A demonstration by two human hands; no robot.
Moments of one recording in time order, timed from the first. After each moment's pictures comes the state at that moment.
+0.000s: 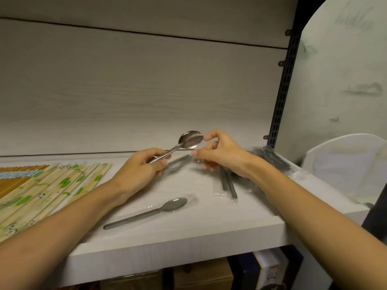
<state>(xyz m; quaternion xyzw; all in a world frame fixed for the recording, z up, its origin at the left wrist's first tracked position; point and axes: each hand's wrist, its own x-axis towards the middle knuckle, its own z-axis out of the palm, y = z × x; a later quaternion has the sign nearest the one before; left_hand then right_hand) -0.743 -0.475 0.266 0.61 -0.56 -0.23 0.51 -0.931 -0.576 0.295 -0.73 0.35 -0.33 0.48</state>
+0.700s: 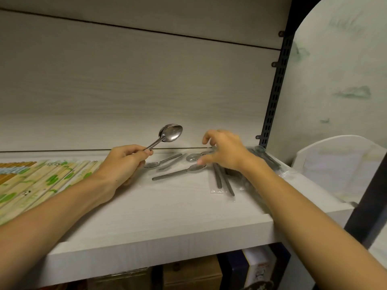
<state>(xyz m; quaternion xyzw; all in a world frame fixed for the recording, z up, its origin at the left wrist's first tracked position) -0.732 -0.482 0.266 0.63 -0.45 -0.26 0.58 -0.955 -0.603 0.296 -0.88 0.41 -0.24 0.04</state>
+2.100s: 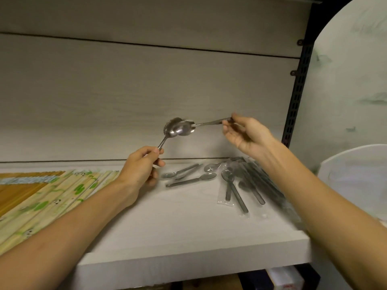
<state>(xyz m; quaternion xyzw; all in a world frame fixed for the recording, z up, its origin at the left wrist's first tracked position) -0.727 -0.488 0.275 0.58 -0.40 -0.29 0.64 -0.932 -0.613 0.346 -0.38 0.23 -0.53 0.73</state>
